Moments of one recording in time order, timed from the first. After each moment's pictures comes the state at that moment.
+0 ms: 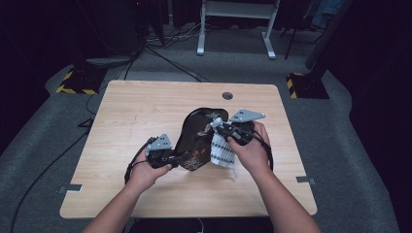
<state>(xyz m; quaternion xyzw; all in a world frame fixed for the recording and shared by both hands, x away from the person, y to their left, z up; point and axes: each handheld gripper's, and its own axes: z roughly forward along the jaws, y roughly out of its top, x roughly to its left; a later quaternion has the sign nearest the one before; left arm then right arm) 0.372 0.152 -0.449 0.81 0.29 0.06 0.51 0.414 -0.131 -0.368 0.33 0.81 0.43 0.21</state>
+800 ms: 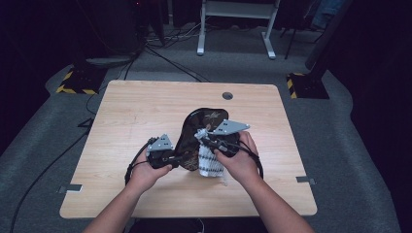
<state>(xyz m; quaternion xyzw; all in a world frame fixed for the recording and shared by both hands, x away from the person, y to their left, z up) 0.371 0.151 -0.449 0.81 0.29 0.07 0.51 0.384 -0.091 -0.378 0.27 0.84 0.44 0.18</state>
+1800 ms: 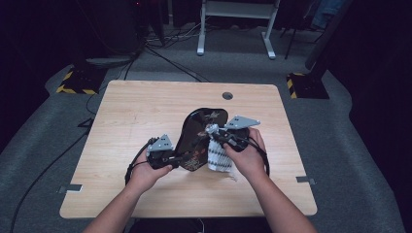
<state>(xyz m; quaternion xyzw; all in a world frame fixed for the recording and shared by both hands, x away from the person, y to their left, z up) 0.370 0.151 -0.448 0.81 0.28 0.07 0.50 0.400 -0.114 -0.385 0.31 0.83 0.43 0.19</state>
